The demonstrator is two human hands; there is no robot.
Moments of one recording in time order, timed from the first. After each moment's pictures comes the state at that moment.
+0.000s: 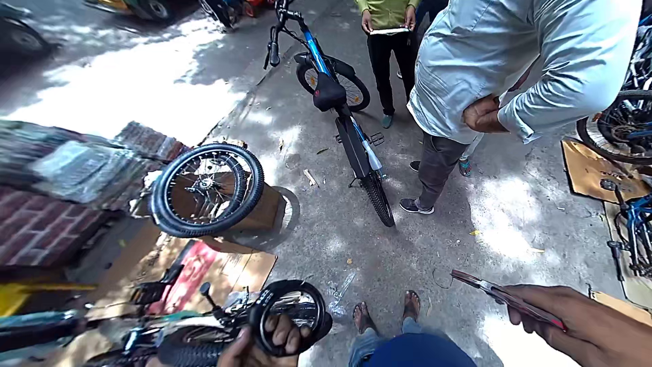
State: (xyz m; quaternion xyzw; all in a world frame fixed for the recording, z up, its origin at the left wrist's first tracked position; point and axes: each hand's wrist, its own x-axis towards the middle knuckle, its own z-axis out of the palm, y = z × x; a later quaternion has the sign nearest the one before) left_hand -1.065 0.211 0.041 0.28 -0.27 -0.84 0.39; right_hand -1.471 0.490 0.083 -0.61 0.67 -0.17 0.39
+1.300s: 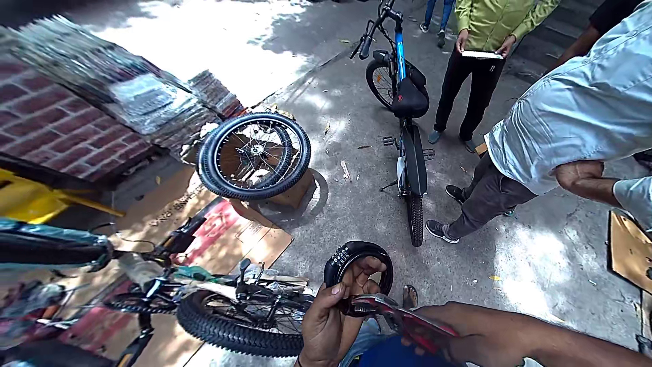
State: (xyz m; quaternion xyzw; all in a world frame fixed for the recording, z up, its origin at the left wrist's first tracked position) left_hand -1.099 0.102 0.001 0.03 -0.18 -0.88 0.45; right_hand -1.341 0.203 0.063 -0.60 0.39 -0.15 0.68
